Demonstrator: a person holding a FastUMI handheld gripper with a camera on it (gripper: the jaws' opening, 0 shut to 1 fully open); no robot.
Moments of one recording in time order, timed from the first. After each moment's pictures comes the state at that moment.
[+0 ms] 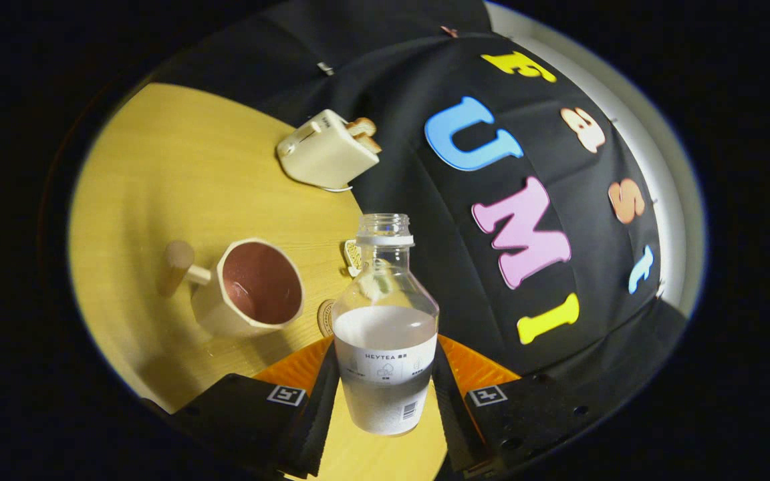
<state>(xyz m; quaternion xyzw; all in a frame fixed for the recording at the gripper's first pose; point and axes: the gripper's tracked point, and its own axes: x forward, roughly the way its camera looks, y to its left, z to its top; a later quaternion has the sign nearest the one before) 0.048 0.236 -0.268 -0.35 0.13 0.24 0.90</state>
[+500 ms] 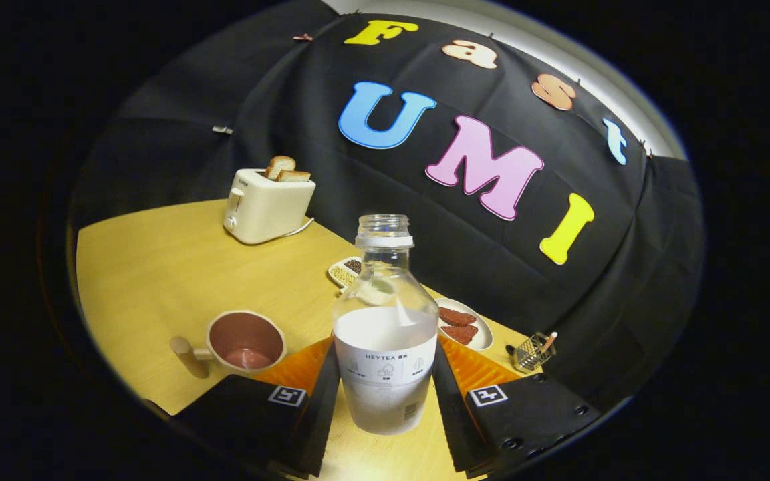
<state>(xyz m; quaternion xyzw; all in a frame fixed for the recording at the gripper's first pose) 0.067 0.221 -0.253 -0.12 0.18 0.20 0.95</state>
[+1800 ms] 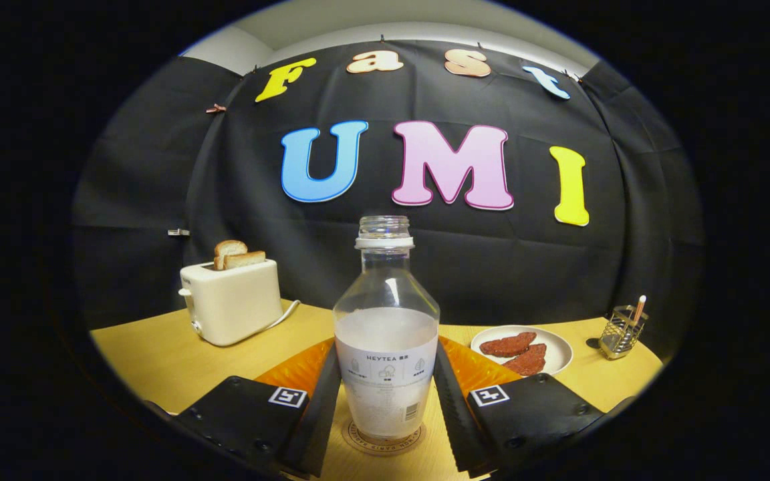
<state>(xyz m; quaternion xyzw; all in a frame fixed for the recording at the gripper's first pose) 0.209 0.268 -0.304 0.09 0.10 0.20 0.97</state>
